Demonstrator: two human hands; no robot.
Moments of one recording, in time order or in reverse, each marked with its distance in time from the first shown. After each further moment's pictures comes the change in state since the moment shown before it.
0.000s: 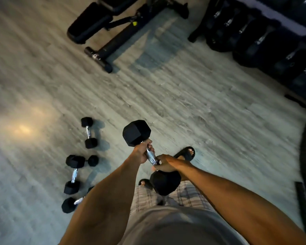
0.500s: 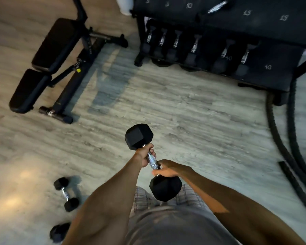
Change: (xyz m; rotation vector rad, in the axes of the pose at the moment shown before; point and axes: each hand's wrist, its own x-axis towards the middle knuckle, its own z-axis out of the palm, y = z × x) left_hand 0.037 0.065 0.313 0.448 -0.058 -0.002; right_hand -0.069 0.165 -0.201 0.364 0.235 -0.054
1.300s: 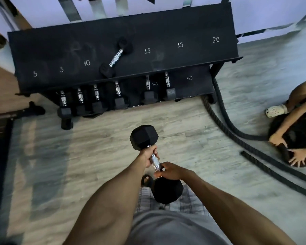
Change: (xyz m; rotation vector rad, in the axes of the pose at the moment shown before) left_hand 0.151 0.246 0.401 0.556 -0.236 -0.073; right_hand 0.022 0.130 -0.380 0.488 0.381 0.092
